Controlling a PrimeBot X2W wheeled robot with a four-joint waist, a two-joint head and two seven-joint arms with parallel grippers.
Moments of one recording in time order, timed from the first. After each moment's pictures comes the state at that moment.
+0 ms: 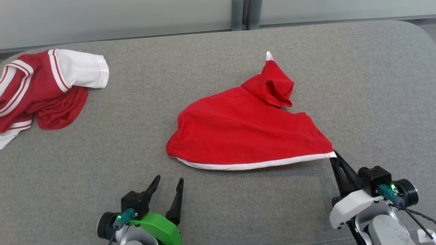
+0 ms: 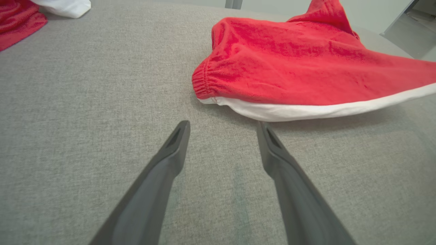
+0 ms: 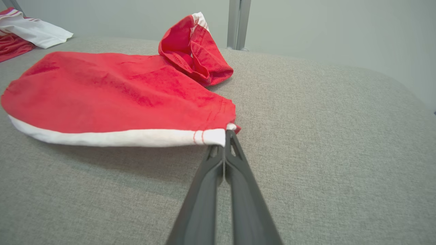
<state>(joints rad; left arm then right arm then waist) -0.16 0.05 -0.31 0.55 -0.29 -0.12 -0.26 -0.14 -0.18 0.12 0.38 0.09 0.13 -0.26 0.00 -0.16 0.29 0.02</state>
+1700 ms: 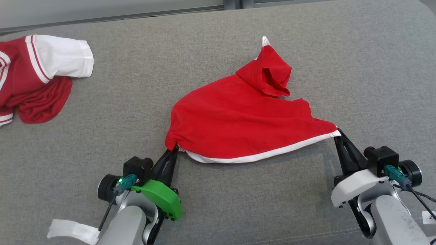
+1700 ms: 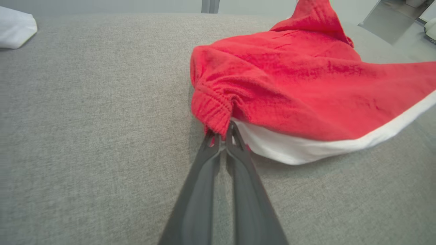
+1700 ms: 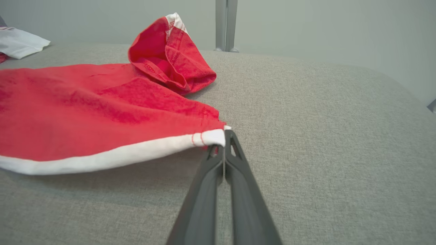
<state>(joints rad) -0.37 0.09 -0.43 0.65 -0.35 -0.13 -0.26 -0.23 -0.18 0.10 0.39 0.11 0.13 -0.26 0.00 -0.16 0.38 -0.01</state>
